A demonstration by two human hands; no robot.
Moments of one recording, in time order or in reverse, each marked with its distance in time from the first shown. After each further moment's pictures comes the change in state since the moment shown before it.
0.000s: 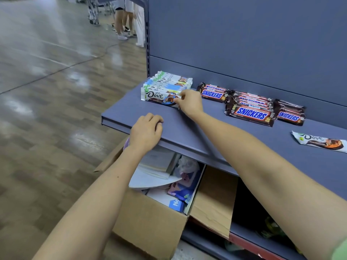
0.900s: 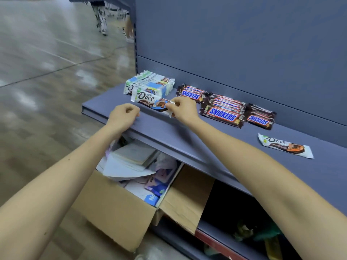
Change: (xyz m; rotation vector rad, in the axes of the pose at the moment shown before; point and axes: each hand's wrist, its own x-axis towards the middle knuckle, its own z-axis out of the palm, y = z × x) left_hand -0.002 0.053 -0.027 -0.551 -0.027 -0.448; right_hand -0.058 0.042 -0.067 0.159 -0.106 -0.142
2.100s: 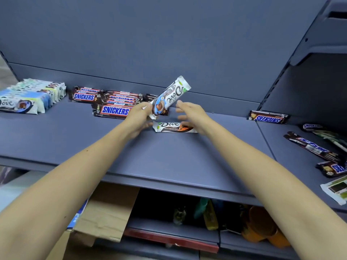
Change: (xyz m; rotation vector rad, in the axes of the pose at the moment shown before) left_hand -0.075 0.179 0.275 -0.449 -0.537 0.077; right_hand -0.110 0.188 -0.248 0.450 0.121 0.449
